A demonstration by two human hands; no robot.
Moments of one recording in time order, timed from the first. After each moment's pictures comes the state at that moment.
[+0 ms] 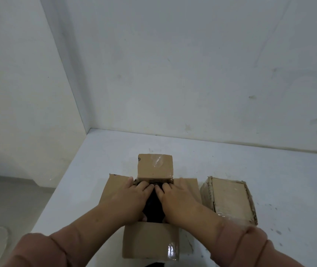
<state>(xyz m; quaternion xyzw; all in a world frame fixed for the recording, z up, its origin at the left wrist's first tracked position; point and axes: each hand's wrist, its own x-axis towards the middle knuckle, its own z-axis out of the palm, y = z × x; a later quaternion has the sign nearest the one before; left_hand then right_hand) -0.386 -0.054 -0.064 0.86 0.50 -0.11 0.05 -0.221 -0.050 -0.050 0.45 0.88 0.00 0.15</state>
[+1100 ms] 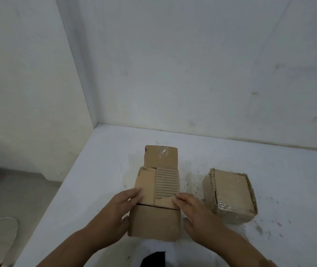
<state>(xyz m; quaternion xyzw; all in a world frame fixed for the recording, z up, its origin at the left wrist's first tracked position) -0.431 -0.144 -0.074 0.81 0.51 0.21 0.21 -0.159 -0.115 -0.060 0.47 0.85 -0.23 -0.05</state>
